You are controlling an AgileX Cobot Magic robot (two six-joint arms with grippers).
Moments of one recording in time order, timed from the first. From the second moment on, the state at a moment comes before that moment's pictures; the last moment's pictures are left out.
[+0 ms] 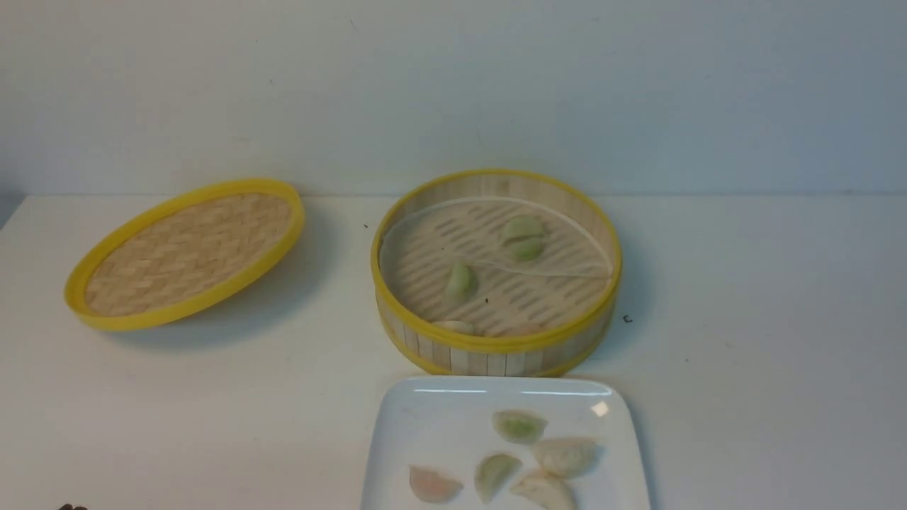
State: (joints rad) right arm 0.79 0.01 -0.55 -0.47 0.39 0.46; left arm -0.13 -0.01 0.03 -0.06 0.38 0.15
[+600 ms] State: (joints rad) right arm 0.79 0.01 -0.55 -0.46 0.39 0.45; left arm -0.13 -0.01 0.03 -0.06 0.38 0.15
